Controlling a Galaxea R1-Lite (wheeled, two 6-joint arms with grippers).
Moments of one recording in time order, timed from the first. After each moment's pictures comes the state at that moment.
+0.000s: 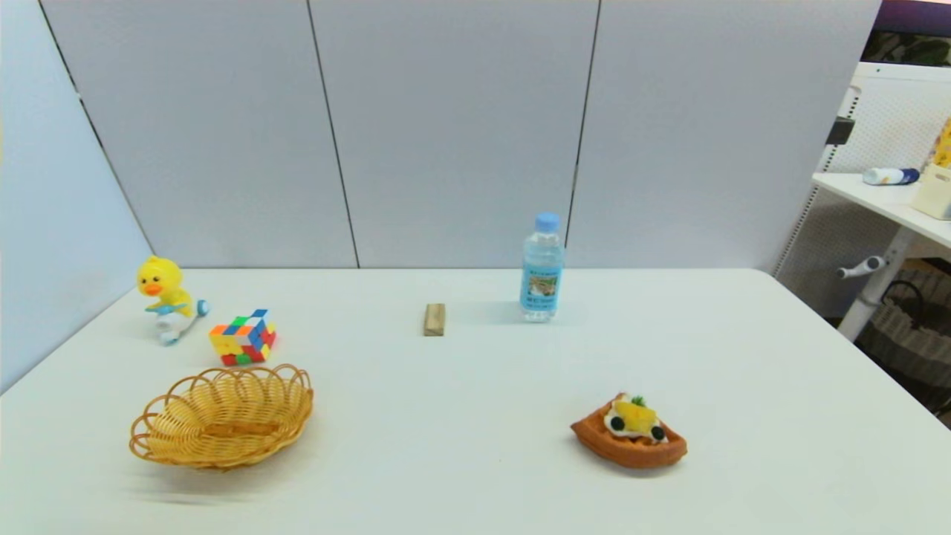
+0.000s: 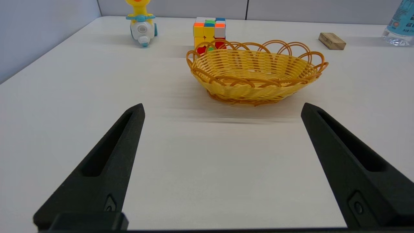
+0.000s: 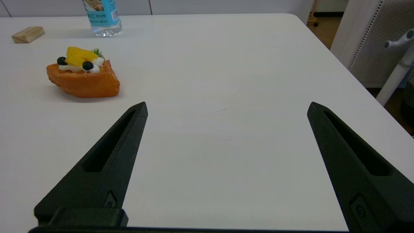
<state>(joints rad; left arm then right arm) 0.00 0.00 0.00 0.00 0.00 0.00 0.00 0.00 -0.01 0.03 0.00 0.01</state>
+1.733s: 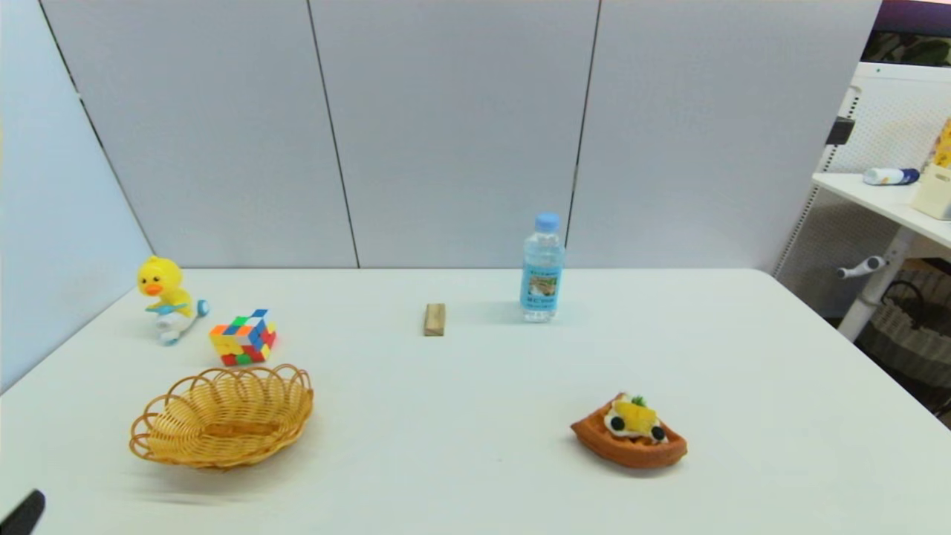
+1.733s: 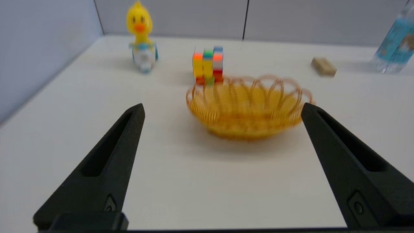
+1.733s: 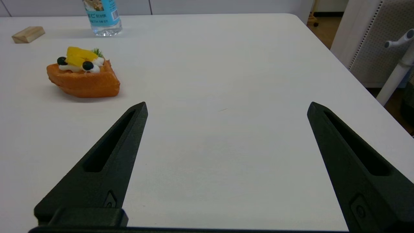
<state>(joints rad) -0.01 0.28 -0.20 -0.08 0.00 -0.01 0.00 0.00 -0.01 0.03 0.00 0.01</state>
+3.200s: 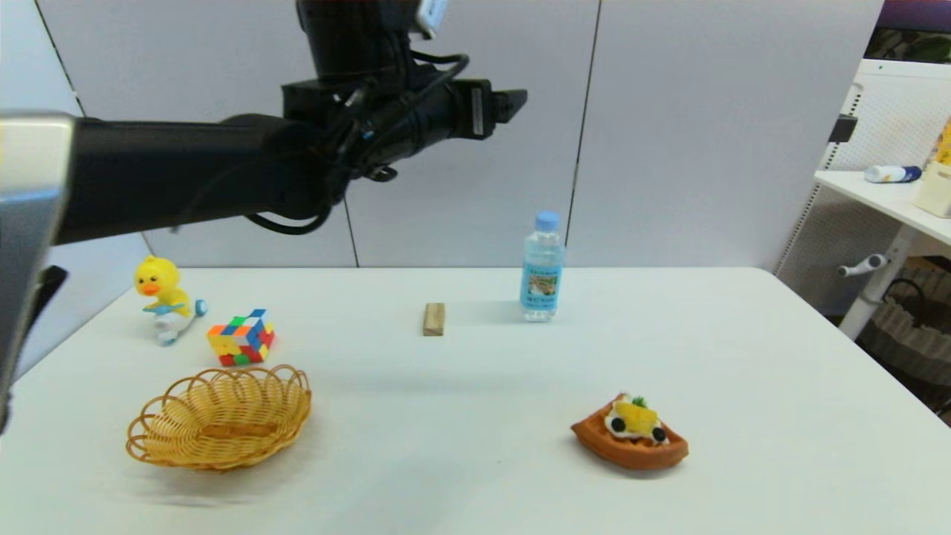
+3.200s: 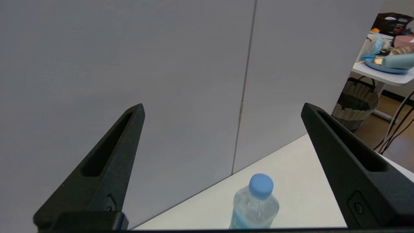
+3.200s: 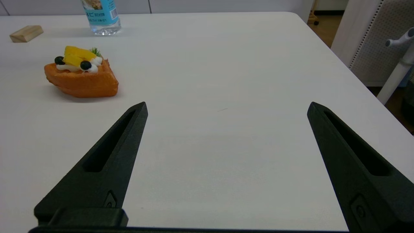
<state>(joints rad) -0.59 2.06 -1.88 -0.28 -0.01 -0.01 0.00 0.00 -0.01 0.03 0.00 0.01</state>
